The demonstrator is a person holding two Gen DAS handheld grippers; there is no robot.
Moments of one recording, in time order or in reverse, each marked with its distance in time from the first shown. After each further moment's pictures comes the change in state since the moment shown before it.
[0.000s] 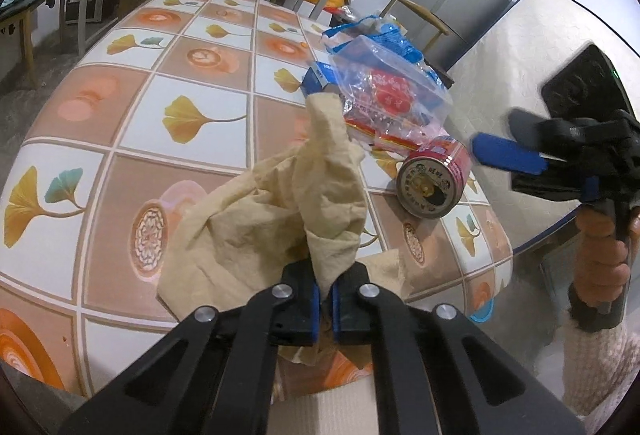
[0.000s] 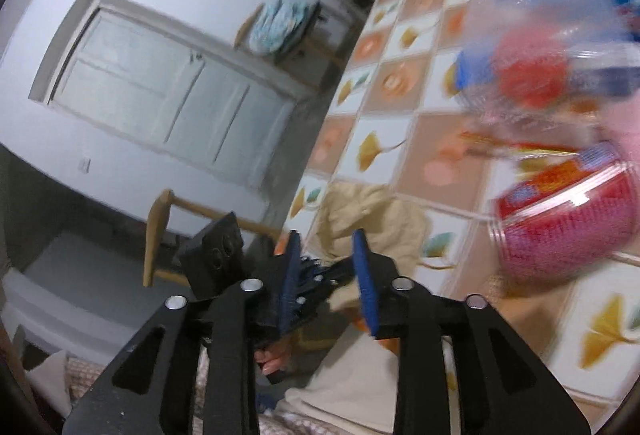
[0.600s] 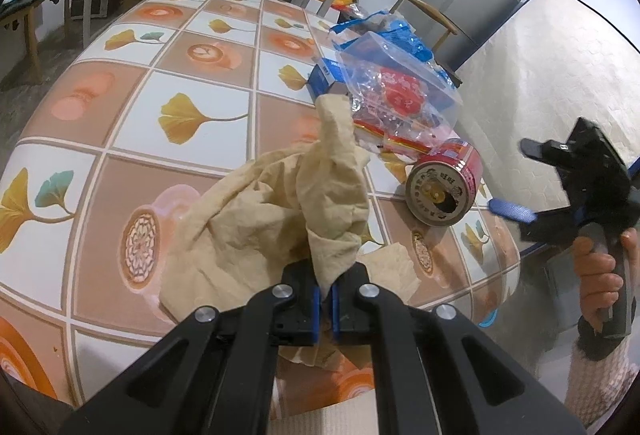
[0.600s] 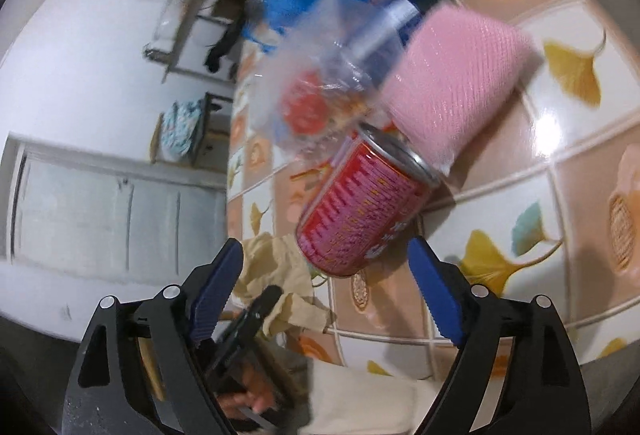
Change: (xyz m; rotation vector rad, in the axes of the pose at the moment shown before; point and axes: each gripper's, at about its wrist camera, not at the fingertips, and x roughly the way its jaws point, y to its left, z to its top) left arm 0.010 0.001 0.004 -0.019 0.008 0.025; right arm -0.044 -0.093 -0.022 0.465 -0.197 -0.174
